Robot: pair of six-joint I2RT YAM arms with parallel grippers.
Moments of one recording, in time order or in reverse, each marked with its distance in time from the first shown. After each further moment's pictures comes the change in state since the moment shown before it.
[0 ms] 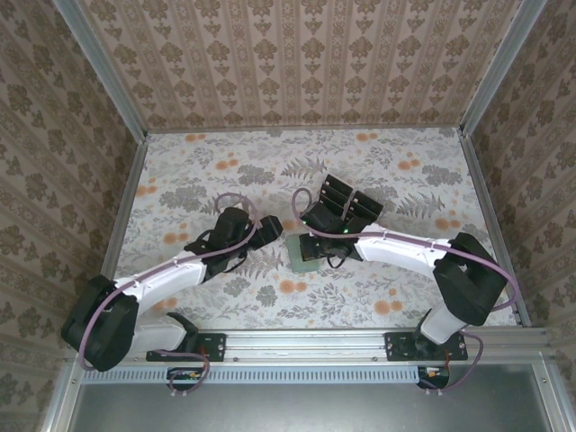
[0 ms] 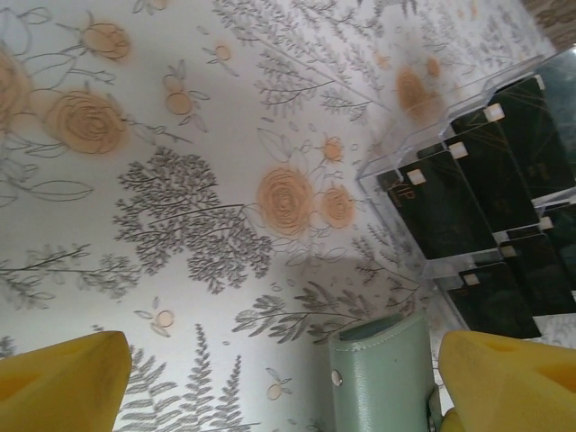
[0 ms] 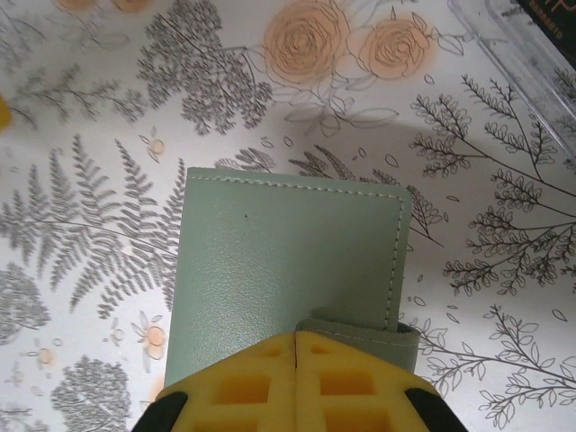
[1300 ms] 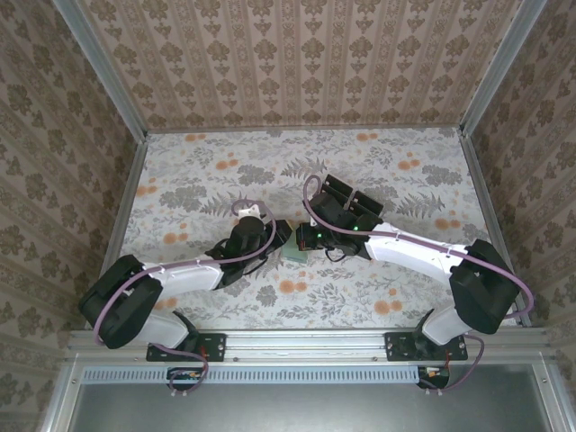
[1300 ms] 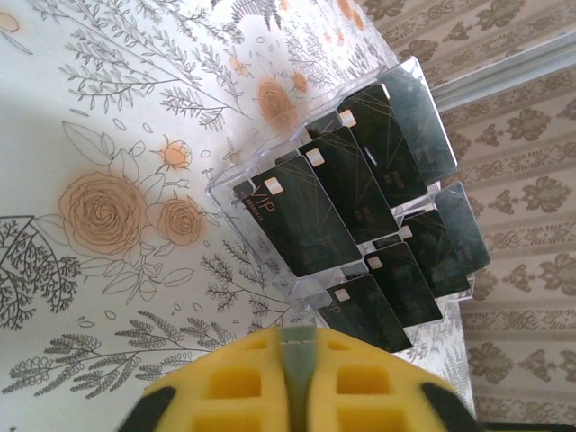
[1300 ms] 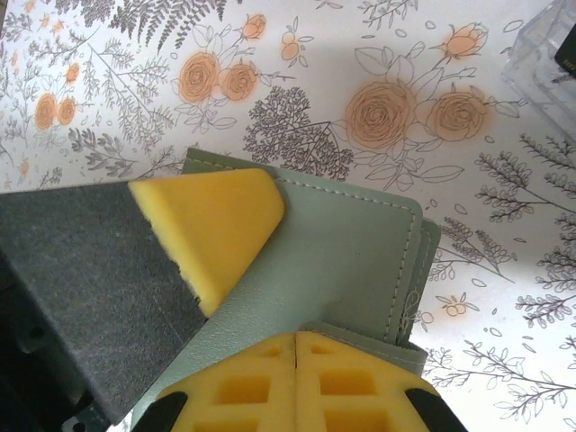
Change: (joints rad) left arm -0.143 0.154 -0.045 0.442 -0.066 -0.138; right arm -0.022 -0.075 -0.004 0.084 -0.076 0.096
